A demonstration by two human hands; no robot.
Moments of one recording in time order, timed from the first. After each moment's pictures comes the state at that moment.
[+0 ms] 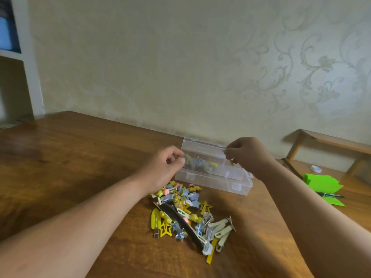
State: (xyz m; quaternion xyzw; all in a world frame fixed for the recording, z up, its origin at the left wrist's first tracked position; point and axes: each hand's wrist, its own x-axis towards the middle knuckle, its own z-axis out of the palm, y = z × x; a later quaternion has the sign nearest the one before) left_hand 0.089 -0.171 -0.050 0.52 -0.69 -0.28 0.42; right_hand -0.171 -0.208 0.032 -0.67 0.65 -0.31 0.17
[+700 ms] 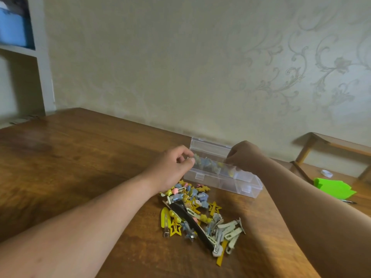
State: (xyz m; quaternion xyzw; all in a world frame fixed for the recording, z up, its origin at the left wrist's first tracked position) left_hand 0.091 -0.173 -0.051 0.52 -0.70 -0.26 0.41; right_hand -0.159 -0.259 0.013 -0.71 0.69 -0.15 0.09
